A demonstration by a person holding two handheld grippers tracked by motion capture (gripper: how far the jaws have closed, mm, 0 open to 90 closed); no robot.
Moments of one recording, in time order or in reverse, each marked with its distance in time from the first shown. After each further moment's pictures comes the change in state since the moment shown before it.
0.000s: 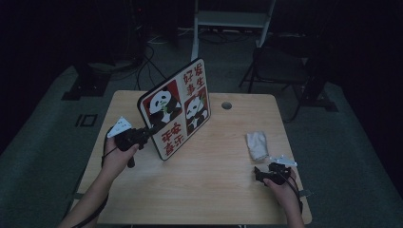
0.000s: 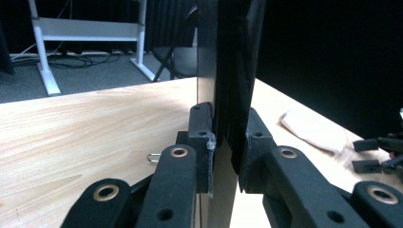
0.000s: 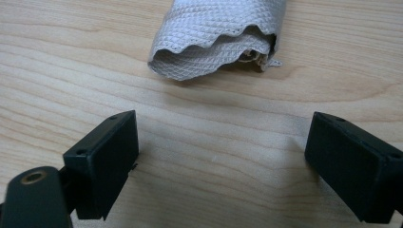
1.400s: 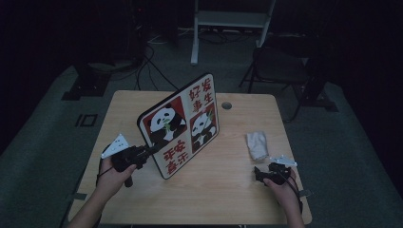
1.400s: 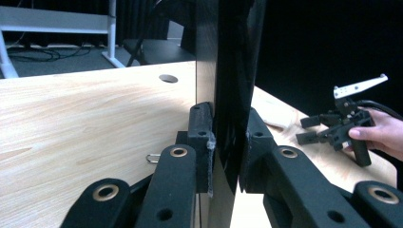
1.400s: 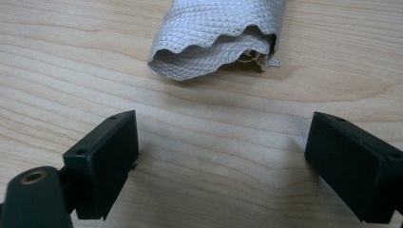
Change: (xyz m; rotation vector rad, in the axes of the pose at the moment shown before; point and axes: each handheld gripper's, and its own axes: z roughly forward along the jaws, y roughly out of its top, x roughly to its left) left arm -0.040 -0.020 -0.036 0.017 -0.093 0.003; right arm 0.000 0.000 0.000 0.000 -0.001 0.000
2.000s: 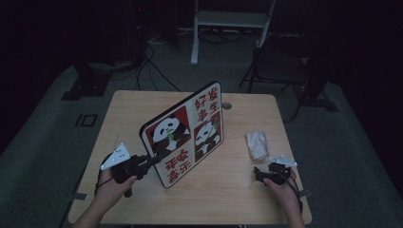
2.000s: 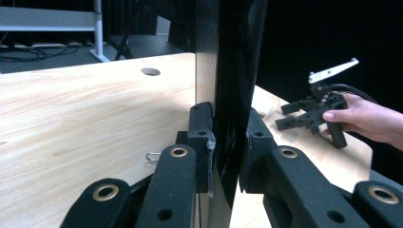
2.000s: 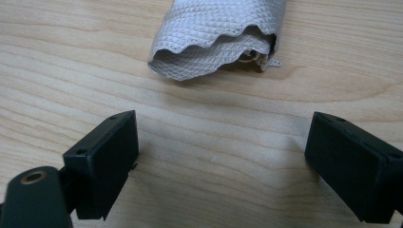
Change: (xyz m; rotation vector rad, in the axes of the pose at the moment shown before) left arm -0.027 -0.008 -0.013 0.017 -0.041 0.027; right arm 0.000 0.000 0.000 -0.001 0.000 0.000
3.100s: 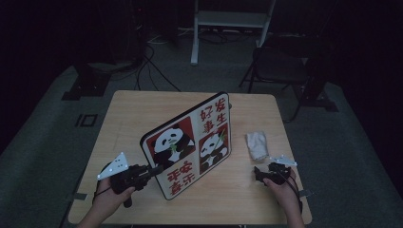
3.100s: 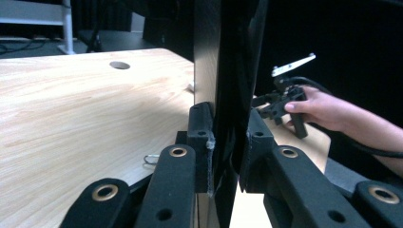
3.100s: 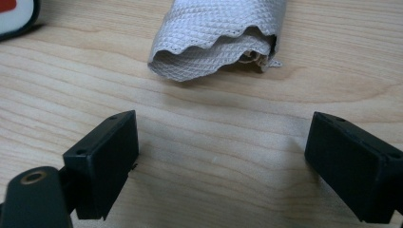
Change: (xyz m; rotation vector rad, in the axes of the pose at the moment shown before) left arm -0.014 -0.012 -0.010 0.003 -0.126 -0.030; right arm 0.000 0.000 0.000 0.000 -0.001 0.002
